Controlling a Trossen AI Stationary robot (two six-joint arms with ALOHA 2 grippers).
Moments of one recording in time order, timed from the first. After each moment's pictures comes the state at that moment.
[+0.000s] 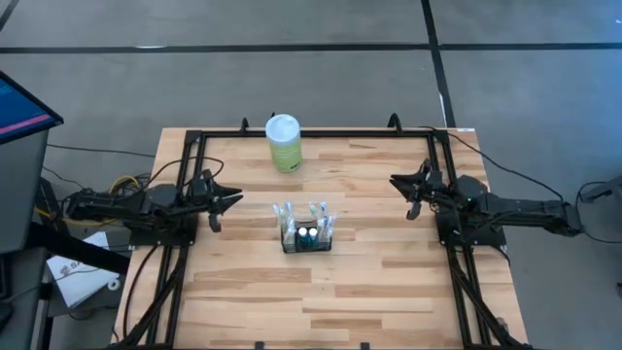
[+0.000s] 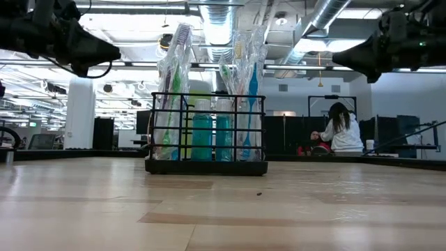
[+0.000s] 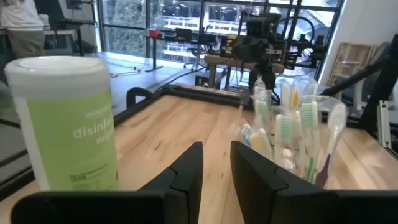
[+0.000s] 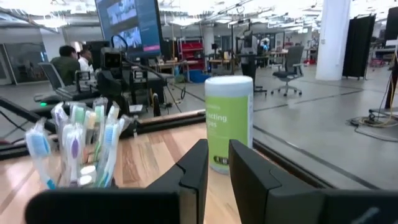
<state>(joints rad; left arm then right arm) -0.09 0.14 0.14 -0.03 -0.39 -0.10 -0.13 0.26 0.09 0.25 0.23 0.04</state>
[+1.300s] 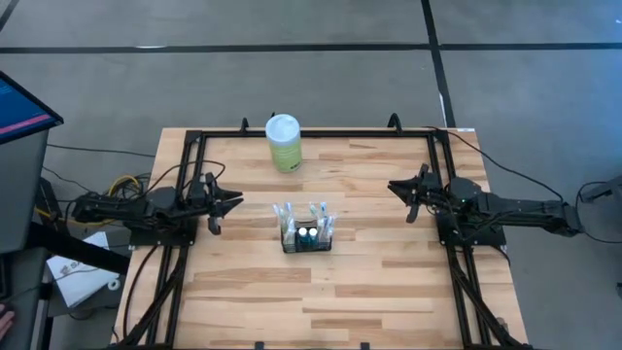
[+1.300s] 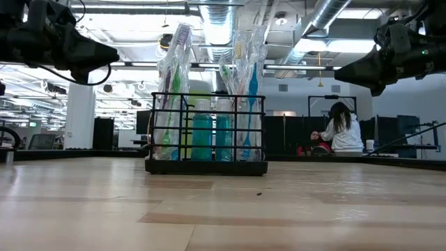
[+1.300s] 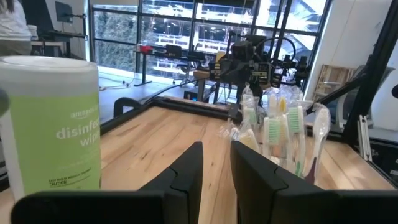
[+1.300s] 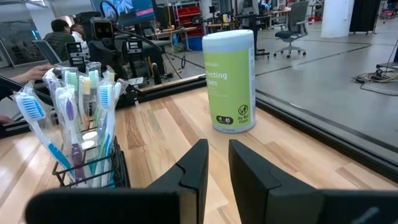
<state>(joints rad) -0.09 0.02 0.04 0.04 -0.35 -0.12 -0.13 0.22 0.09 0.06 0.24 0.15</state>
